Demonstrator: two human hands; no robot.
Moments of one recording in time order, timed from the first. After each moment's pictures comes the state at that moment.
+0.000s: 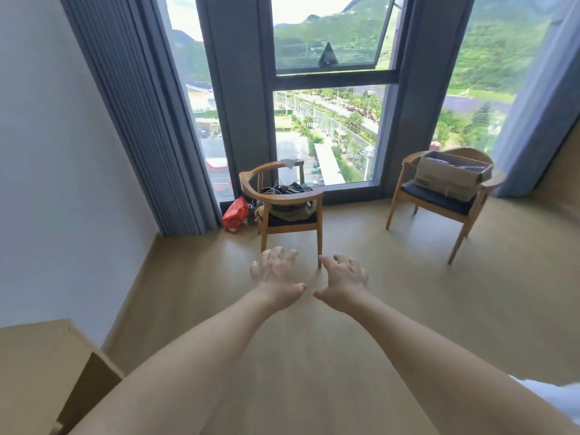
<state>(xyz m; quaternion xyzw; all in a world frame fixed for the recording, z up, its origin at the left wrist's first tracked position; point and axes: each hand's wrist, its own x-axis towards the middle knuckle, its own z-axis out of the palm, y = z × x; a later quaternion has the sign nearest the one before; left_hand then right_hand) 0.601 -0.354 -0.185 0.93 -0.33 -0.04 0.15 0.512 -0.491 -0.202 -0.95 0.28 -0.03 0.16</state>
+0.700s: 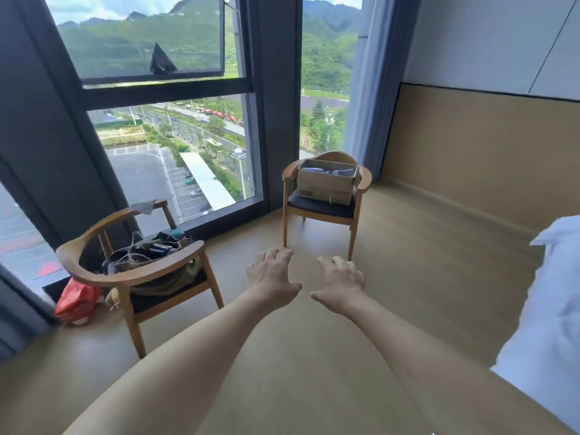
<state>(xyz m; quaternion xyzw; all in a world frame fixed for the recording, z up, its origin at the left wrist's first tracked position) 0.784 -0.768 -0.199 0.81 -0.56 -0.08 0.15 0.632 -0.836 -0.206 -0.84 0.52 -0.05 0.13</state>
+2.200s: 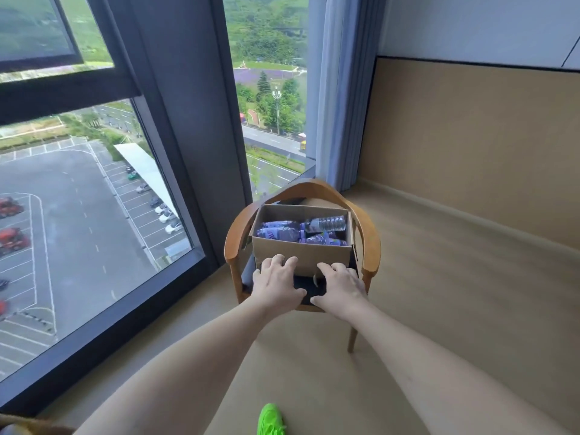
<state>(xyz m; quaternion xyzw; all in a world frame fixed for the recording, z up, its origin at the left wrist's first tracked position) 1.049 -1.627 -0.270 0.74 -0.65 -0.13 0.07 0.891 -1.650 -0.267 -0.77 0.61 -0.01 0.19</state>
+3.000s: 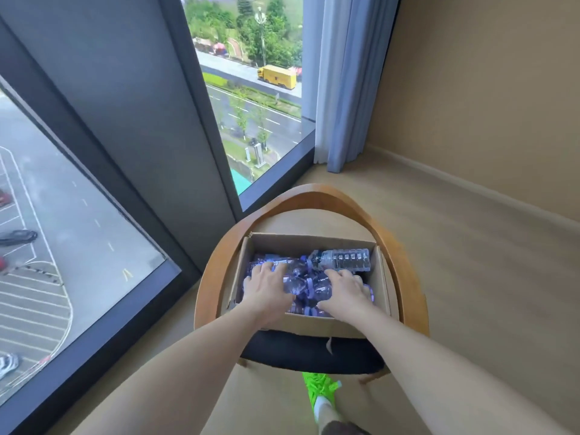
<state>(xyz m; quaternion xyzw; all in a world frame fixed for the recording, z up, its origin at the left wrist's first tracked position) 1.162 -1.981 -0.354 0.74 -0.62 -0.24 -0.02 0.980 -2.011 -0.365 -0.71 0.64 0.09 0.27</state>
